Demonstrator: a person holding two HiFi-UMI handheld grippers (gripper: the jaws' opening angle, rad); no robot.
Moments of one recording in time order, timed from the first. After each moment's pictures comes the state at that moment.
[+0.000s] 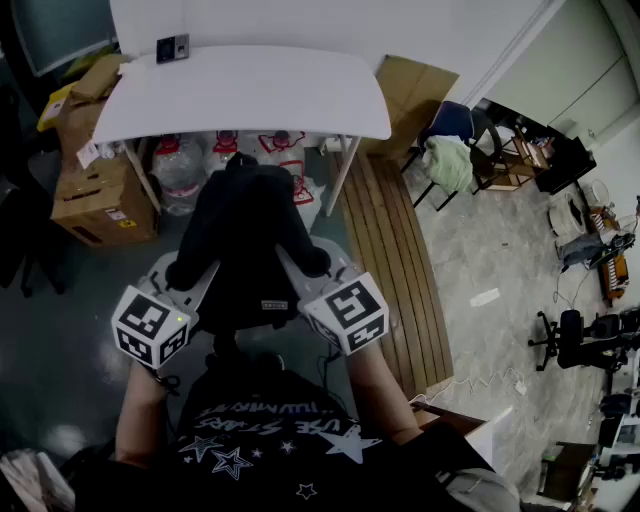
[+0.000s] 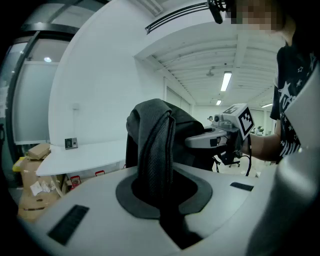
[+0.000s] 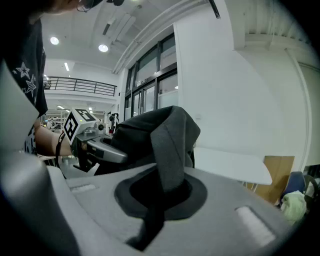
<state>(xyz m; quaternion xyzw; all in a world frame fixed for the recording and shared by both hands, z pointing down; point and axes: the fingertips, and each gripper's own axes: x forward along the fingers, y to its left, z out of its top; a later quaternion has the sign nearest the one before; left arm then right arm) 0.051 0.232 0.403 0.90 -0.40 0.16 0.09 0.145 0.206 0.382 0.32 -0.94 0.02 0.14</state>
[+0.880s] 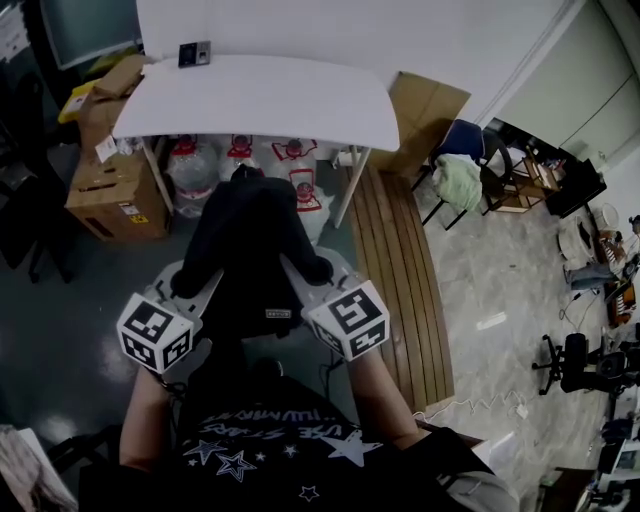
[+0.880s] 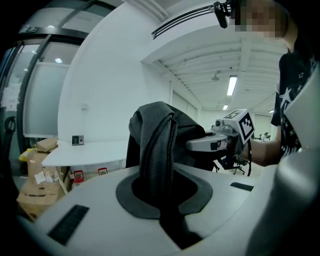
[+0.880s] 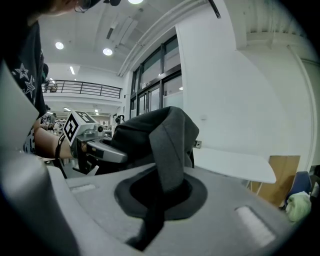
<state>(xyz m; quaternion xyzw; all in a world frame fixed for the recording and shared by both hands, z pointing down) 0.060 0.275 0.404 0.89 -0.44 0.13 0.10 0.155 0.245 0.383 0.29 -0.95 0.03 0.13</state>
